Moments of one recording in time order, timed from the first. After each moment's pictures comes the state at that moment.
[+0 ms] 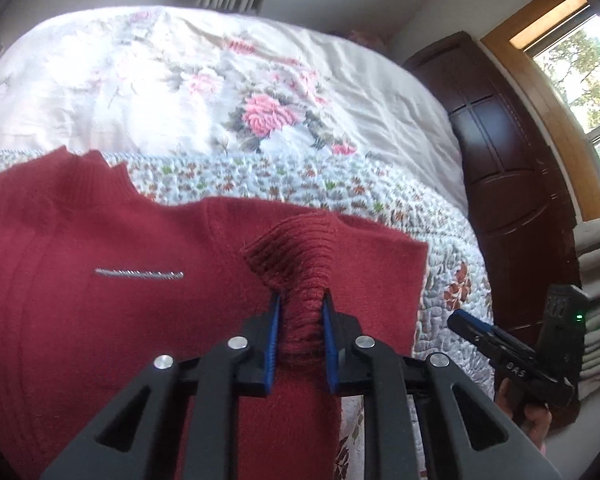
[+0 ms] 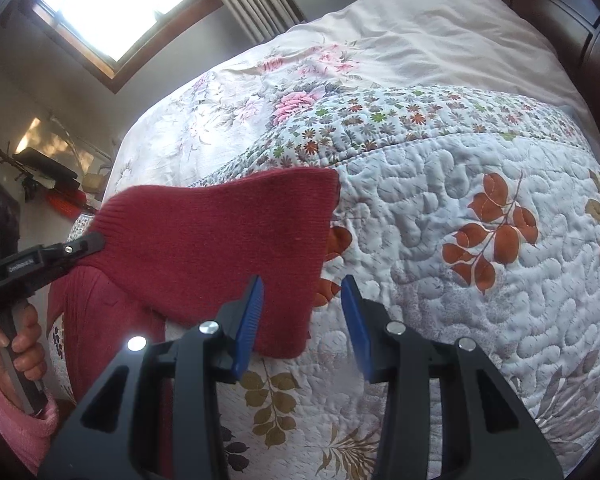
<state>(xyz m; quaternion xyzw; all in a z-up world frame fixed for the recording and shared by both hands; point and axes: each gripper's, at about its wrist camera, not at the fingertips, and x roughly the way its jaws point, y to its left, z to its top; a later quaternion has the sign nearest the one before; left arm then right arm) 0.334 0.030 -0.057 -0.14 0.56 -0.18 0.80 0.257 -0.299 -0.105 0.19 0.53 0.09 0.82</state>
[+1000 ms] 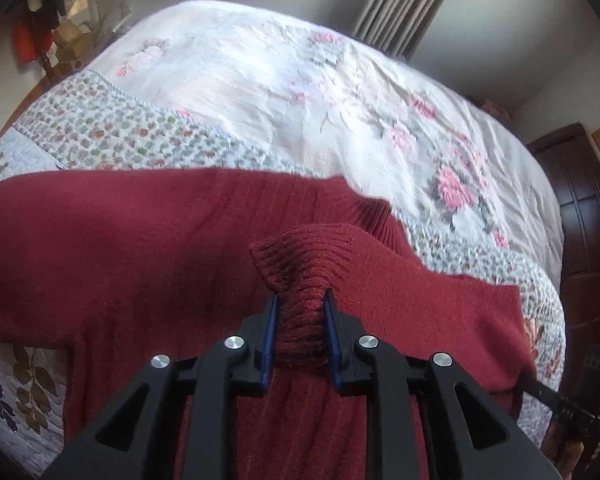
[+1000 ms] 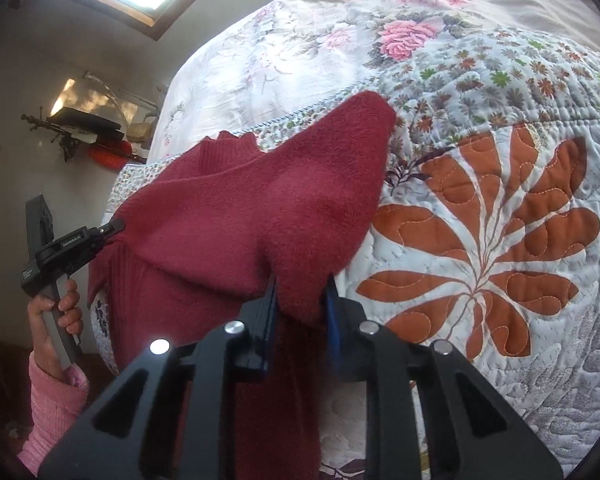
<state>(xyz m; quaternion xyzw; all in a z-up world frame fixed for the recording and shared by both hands) 0.357 0.274 -0.109 -0.15 0.59 0.03 0.79 0.315 -0.148 -0.135 0.21 0.61 0.20 0.74</state>
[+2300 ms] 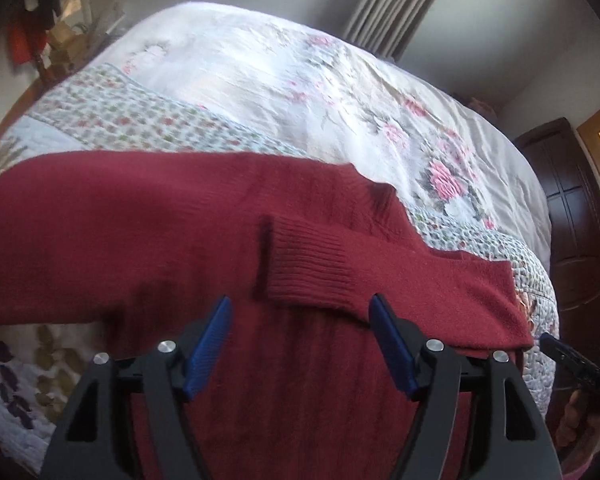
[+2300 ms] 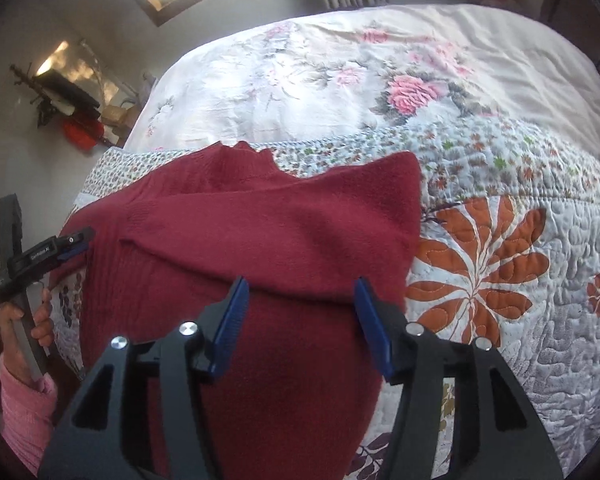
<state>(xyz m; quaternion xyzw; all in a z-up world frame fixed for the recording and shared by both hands) 0.297 0.337 -0.067 -0.15 0.55 0.02 0.82 0.286 -0.081 -0.061 0.09 0.57 0.17 0.80</state>
